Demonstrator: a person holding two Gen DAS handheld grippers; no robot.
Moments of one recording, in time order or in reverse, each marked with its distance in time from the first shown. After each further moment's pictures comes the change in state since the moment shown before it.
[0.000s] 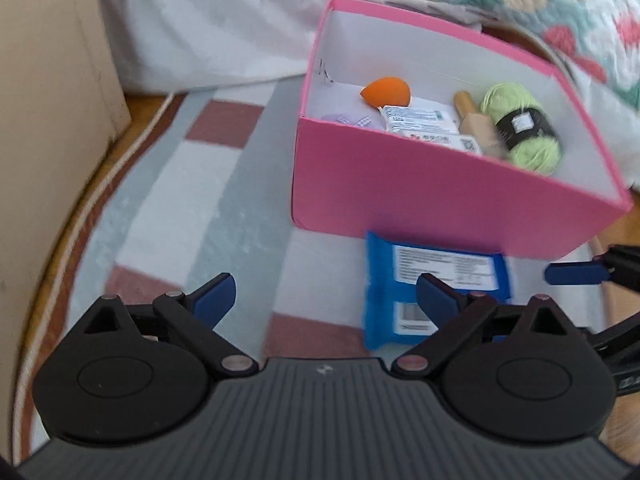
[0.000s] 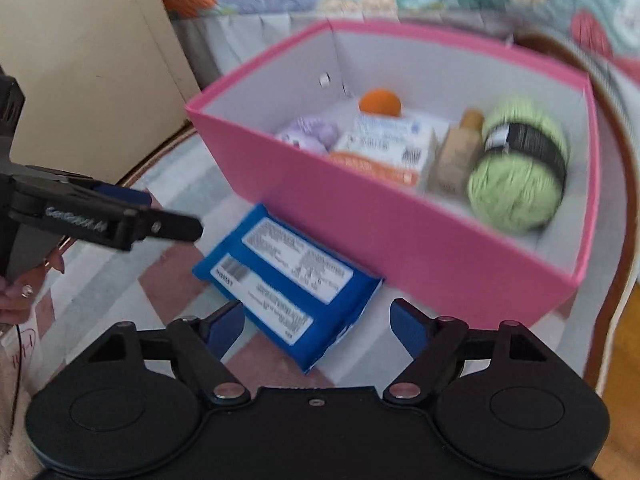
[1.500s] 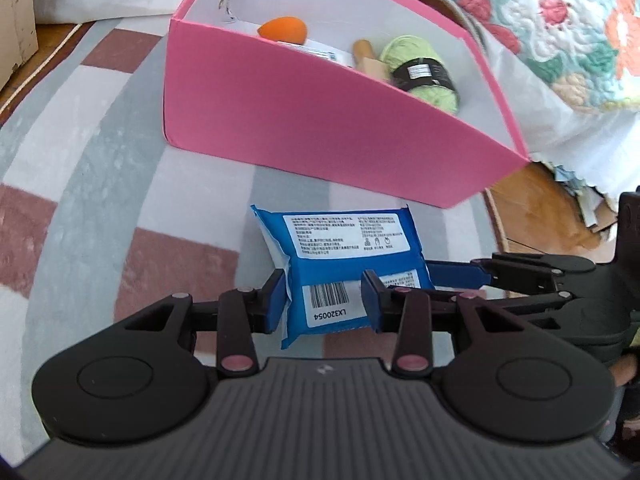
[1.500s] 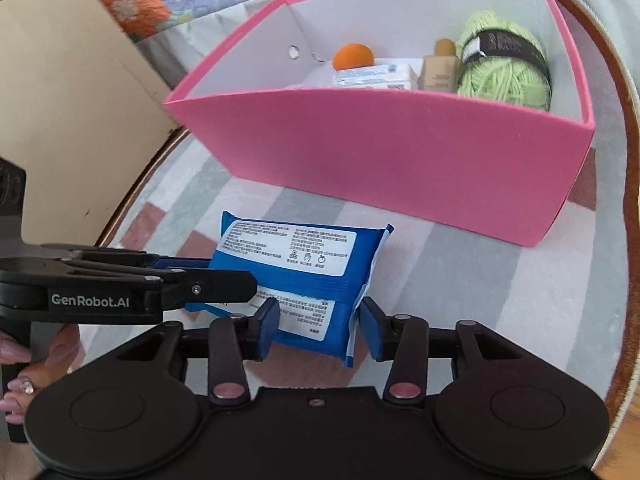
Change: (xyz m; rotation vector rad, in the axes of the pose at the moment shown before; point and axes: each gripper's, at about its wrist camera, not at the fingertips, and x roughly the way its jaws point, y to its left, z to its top) left arm -0.005 -0.026 -0.029 -0.110 0.125 -0.341; right arm -0.010 0.010 -0.026 0.190 0.027 0.042
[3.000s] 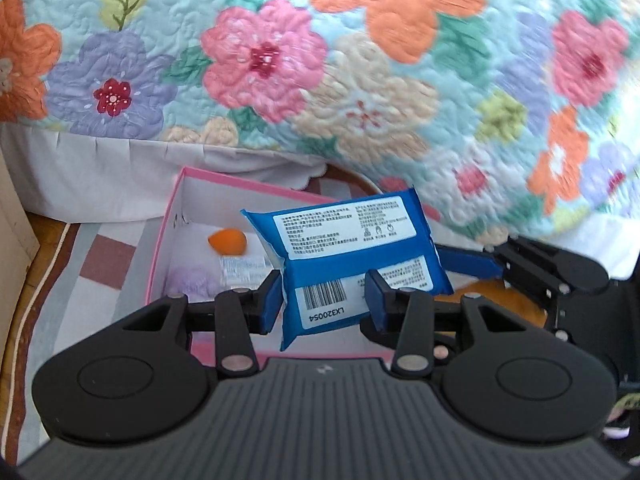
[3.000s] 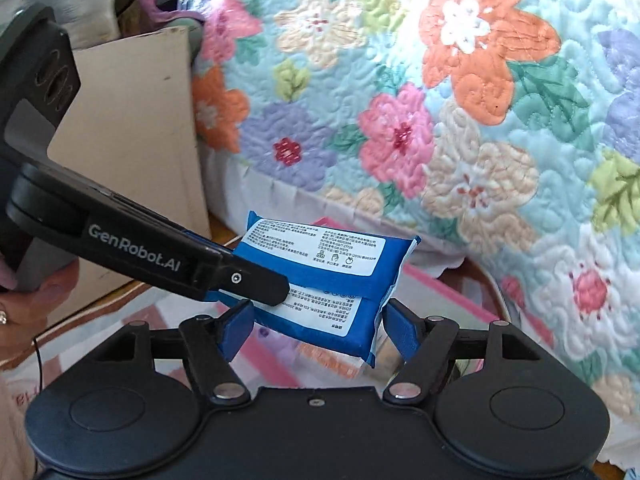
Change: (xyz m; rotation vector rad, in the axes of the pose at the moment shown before) left arm -0.107 -0.070 0.149 0.055 -0.237 -0.012; right arm -0.121 0.061 0.133 -0.418 -0.280 -0.163
